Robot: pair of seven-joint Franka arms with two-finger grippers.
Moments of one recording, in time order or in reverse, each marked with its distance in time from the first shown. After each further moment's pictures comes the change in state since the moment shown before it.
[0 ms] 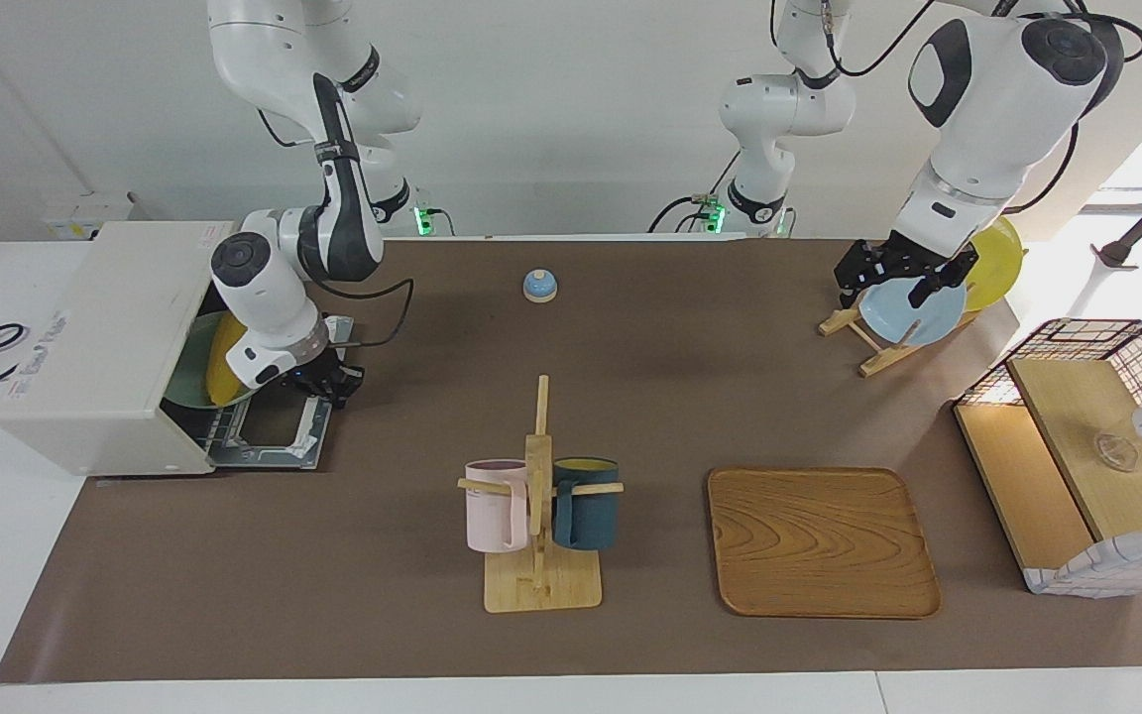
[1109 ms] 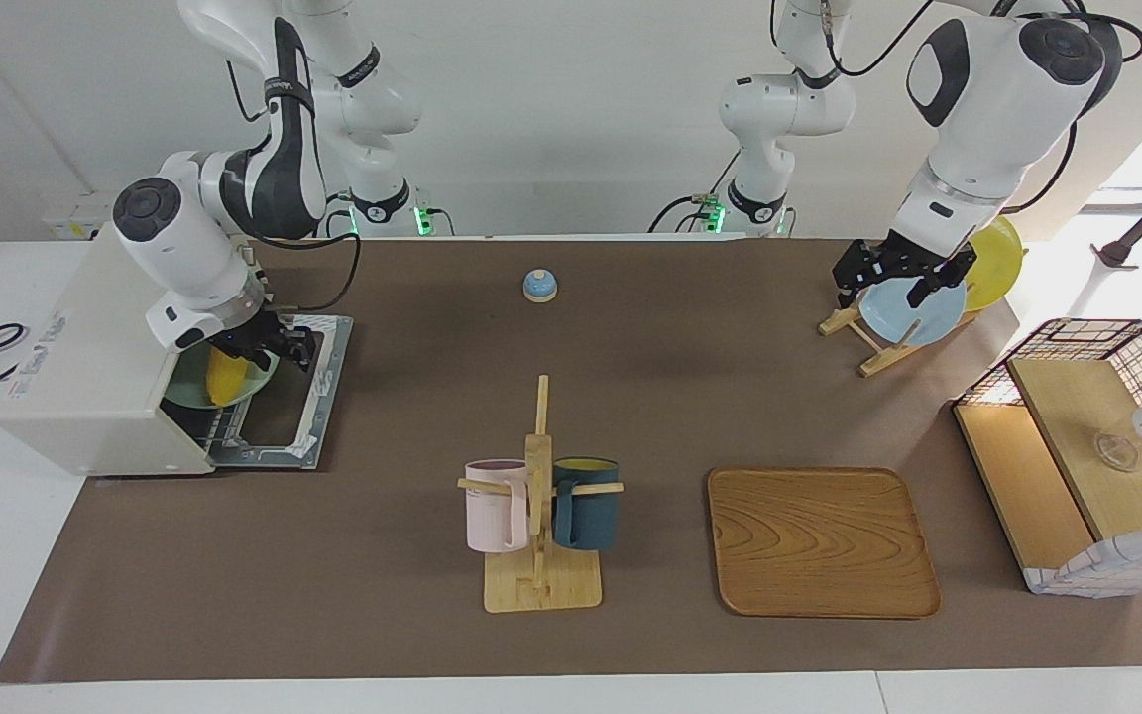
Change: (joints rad) left arm 0.000 0.000 -0.003 0.000 0.000 0.000 0.000; right arm -0.070 -0.096 -0.022 0.151 -0.042 -0.328 -0.018
